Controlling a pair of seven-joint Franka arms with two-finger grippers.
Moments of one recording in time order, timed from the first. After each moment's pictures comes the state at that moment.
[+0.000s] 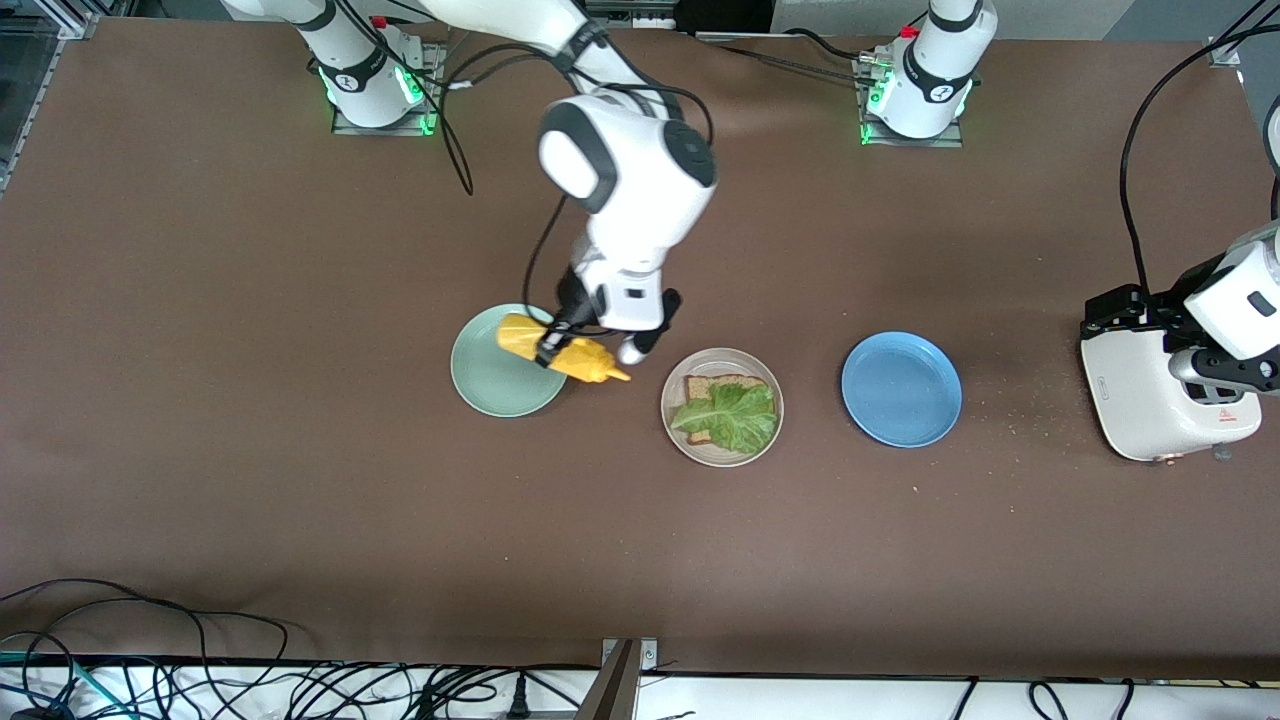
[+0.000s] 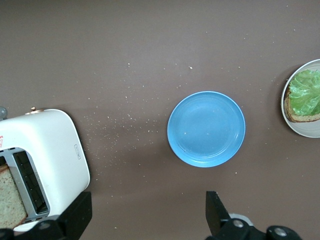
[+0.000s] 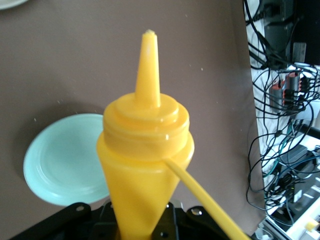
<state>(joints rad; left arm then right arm) -0.08 0.23 0.15 -1.49 -0.04 1.65 0.22 0.98 0.71 -0.38 -1.12 -0.30 1.71 -0.29</state>
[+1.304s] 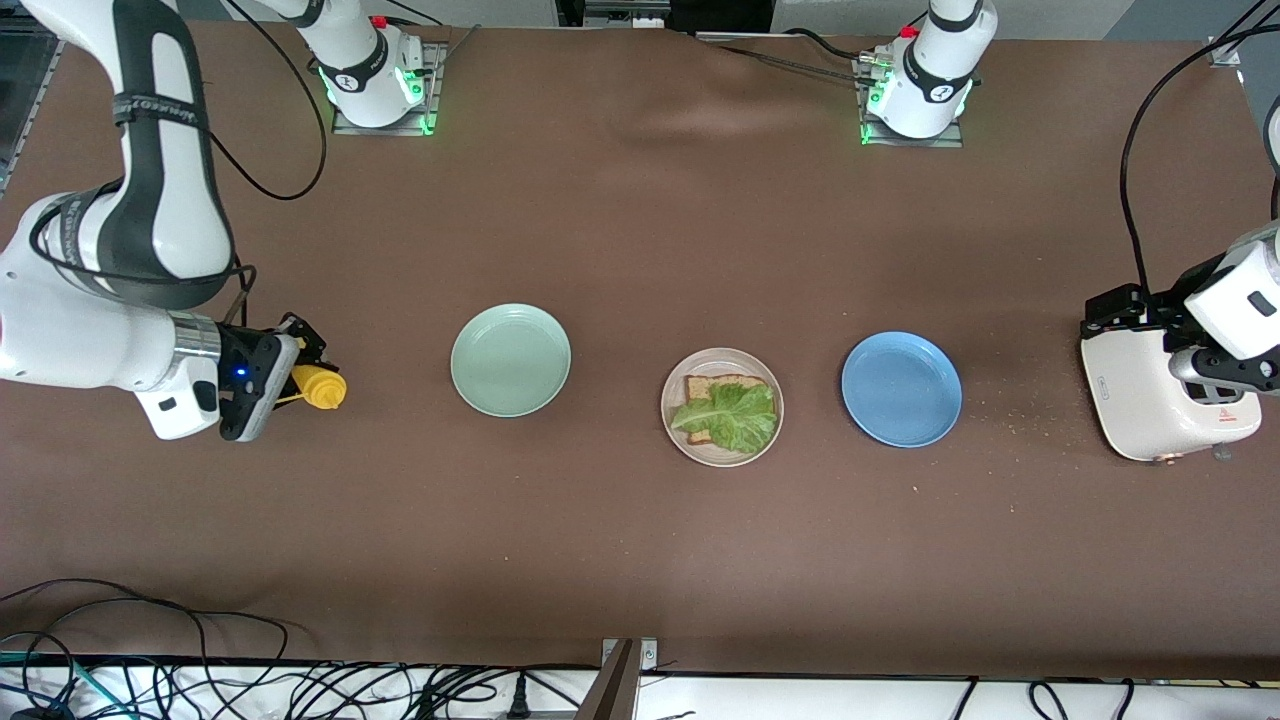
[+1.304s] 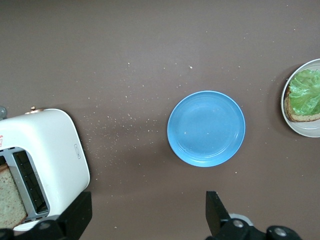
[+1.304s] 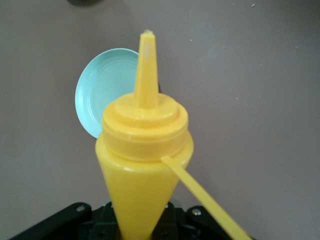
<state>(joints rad) -0.08 0.23 0.15 -1.49 -0.04 1.65 0.22 0.34 0.45 -0.39 -1.58 0.53 1.77 -1.27</state>
